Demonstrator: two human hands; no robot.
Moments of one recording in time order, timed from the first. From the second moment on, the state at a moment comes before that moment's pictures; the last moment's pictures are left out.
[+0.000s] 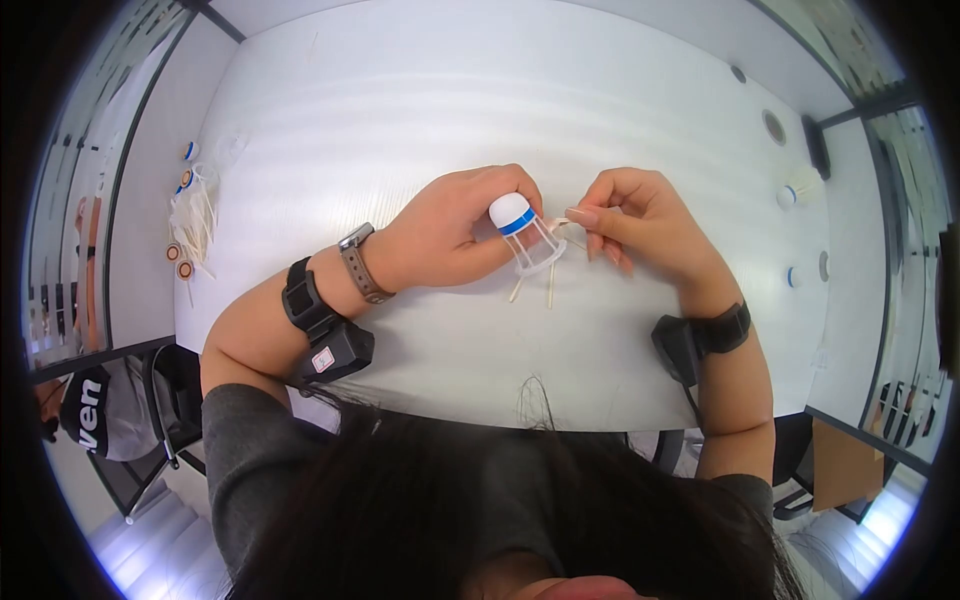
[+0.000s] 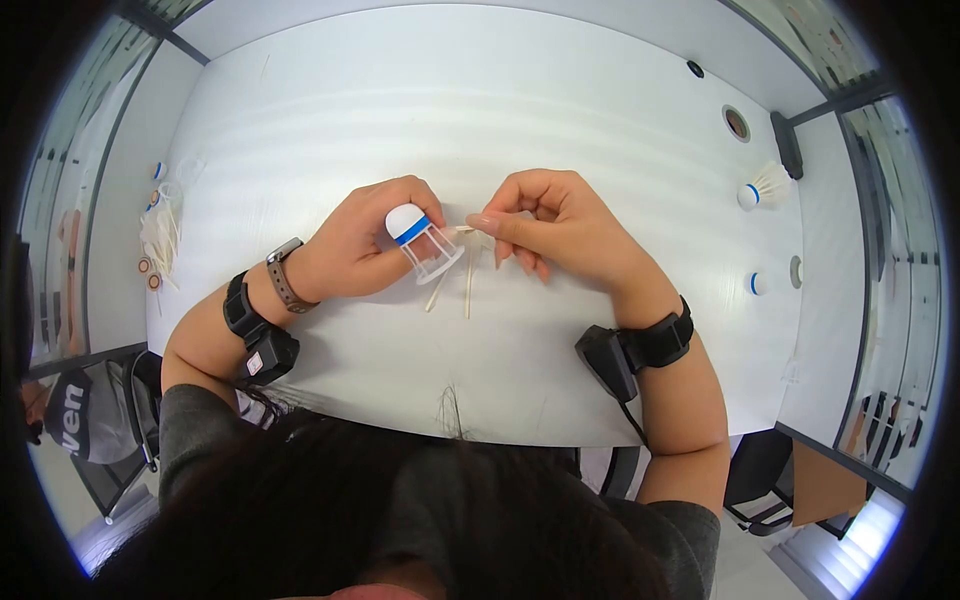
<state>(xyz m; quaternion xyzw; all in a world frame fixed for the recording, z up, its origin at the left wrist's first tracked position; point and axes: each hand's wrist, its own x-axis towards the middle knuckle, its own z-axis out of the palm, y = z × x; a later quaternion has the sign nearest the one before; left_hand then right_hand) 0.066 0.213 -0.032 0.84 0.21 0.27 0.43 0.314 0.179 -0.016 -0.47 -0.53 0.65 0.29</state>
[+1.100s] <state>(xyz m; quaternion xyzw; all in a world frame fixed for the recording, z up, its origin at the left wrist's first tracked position) 0.065 0.213 -0.030 0.83 0.25 0.25 0.43 0.316 0.179 -0.022 -0.41 -0.51 0.64 0.40</state>
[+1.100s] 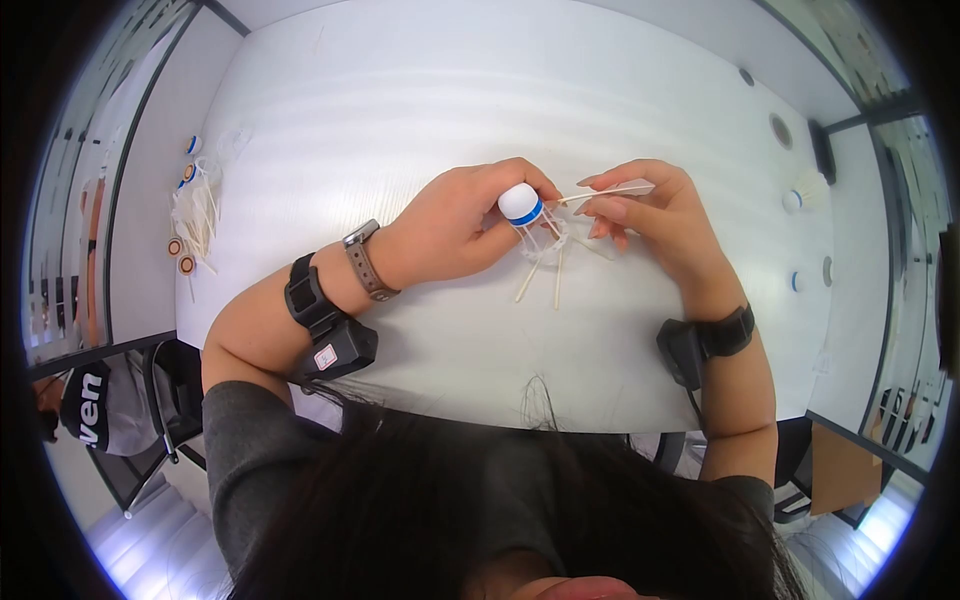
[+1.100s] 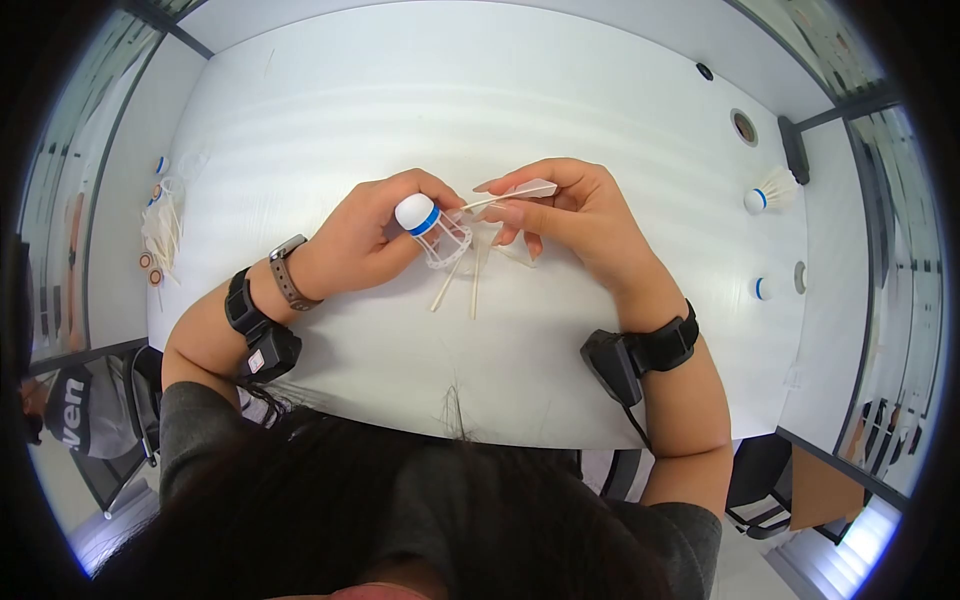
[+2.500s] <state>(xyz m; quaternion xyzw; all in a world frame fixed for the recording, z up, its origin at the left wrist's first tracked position) 0.061 0.217 -0.030 0.74 0.32 0.28 0.52 0.315 0.180 -0.029 -0.38 -0.54 0.63 0.40</state>
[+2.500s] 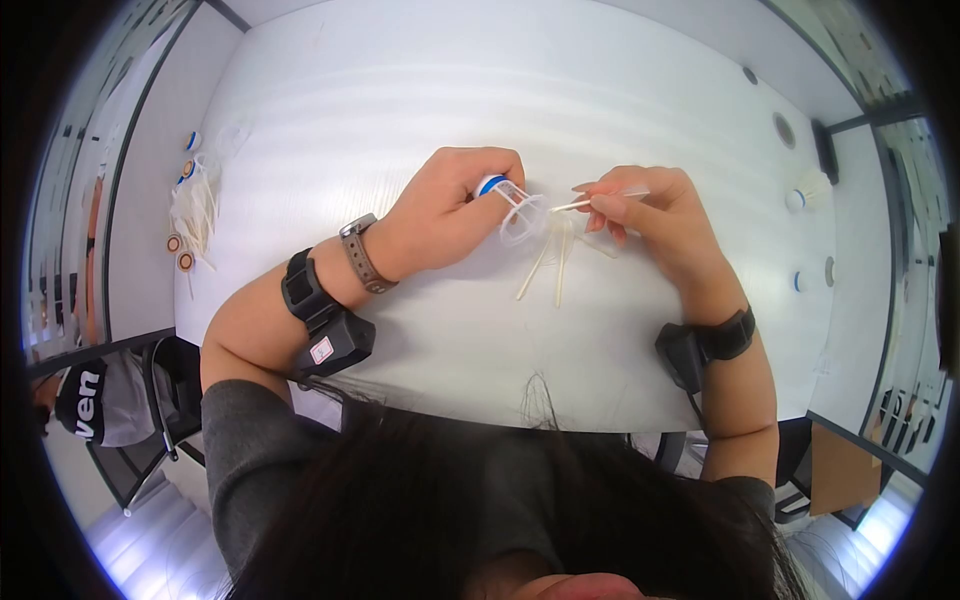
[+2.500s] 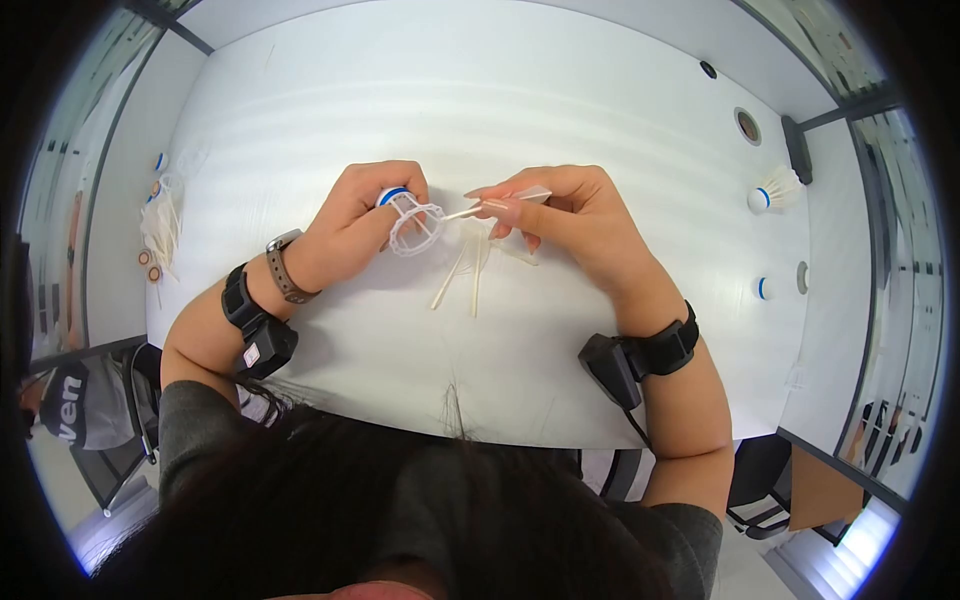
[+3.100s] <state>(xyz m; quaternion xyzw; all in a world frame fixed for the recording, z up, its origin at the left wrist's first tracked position) 0.063 0.214 -0.023 0.76 0.31 0.27 0.50 0.310 0.180 -0.029 -0.40 -0.52 0.62 0.43</state>
